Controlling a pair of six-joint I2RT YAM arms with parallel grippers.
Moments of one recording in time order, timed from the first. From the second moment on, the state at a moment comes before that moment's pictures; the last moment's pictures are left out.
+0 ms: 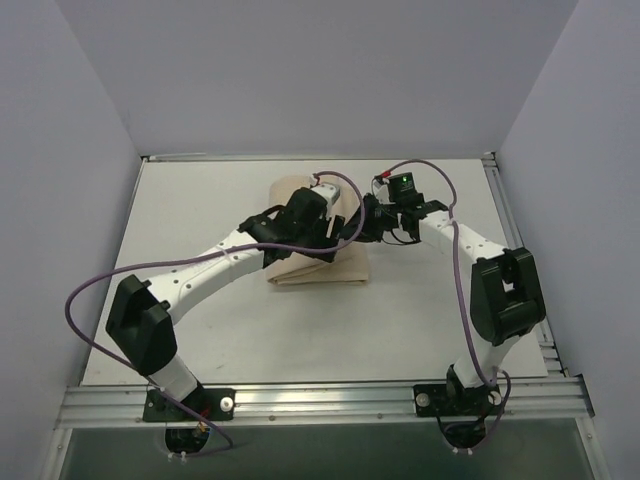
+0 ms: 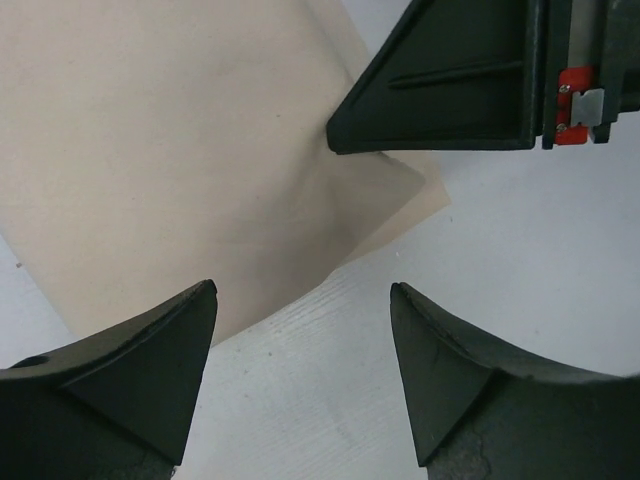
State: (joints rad) left arm -0.79 1.62 1.41 -0.56 -0.12 -0.35; right arm 0.34 1.72 1.19 -0.28 -0.58 0.78
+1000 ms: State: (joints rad) left arm -0.78 1.74 1.46 -0.57 -0.36 -0.36; right arm 0.34 1.68 1.17 -0.17 -0.64 1.11
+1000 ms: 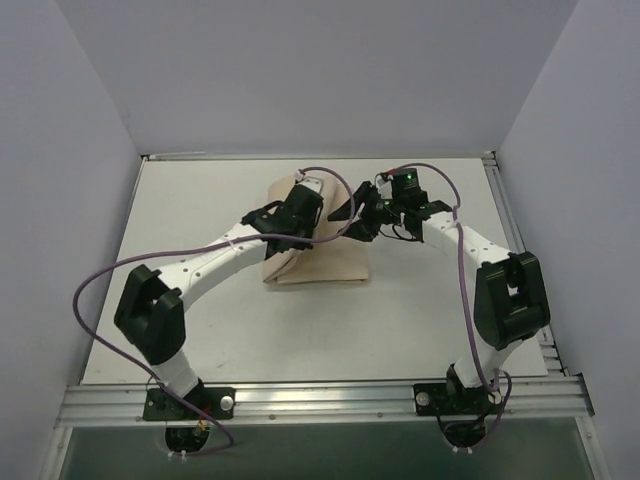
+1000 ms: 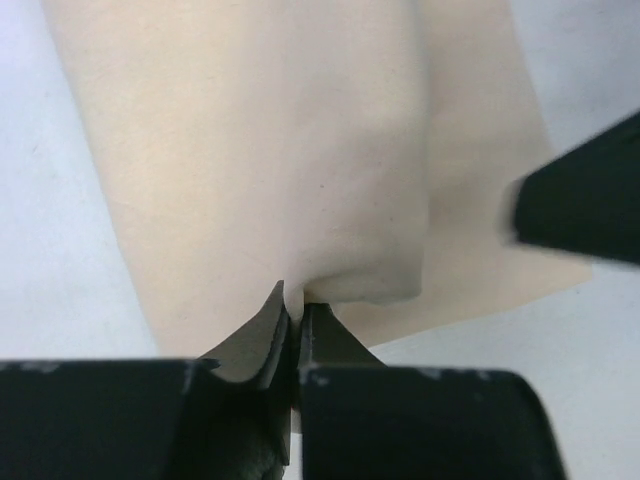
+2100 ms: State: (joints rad) left arm -0.24 1.17 1.05 -0.96 -0.40 -0.81; right arm 0.86 2.14 1.91 -0.74 0.06 0.38
